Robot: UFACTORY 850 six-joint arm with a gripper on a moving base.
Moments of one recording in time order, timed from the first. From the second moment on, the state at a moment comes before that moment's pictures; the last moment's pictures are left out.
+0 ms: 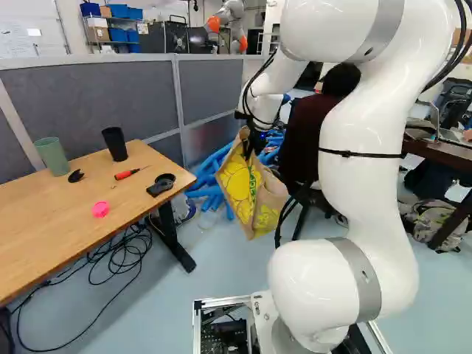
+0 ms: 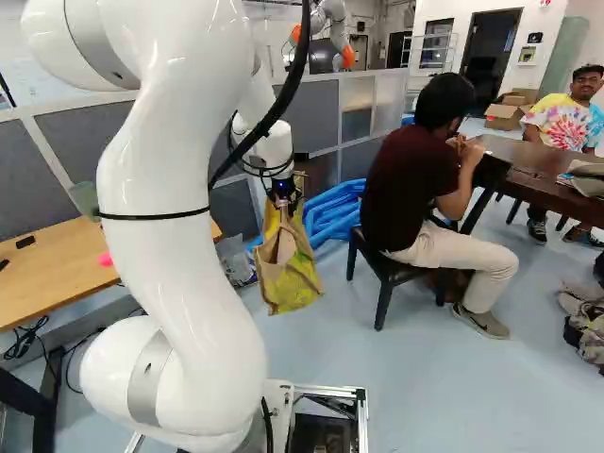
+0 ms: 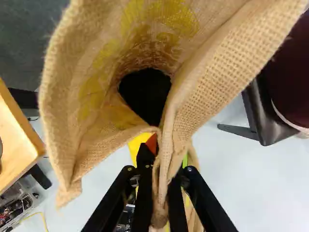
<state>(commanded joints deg) -1.8 -21.7 -61.6 14.5 -22.8 -19.8</state>
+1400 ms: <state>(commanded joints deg) -1.7 -15.8 -66.9 14.5 -35.6 -19.8</state>
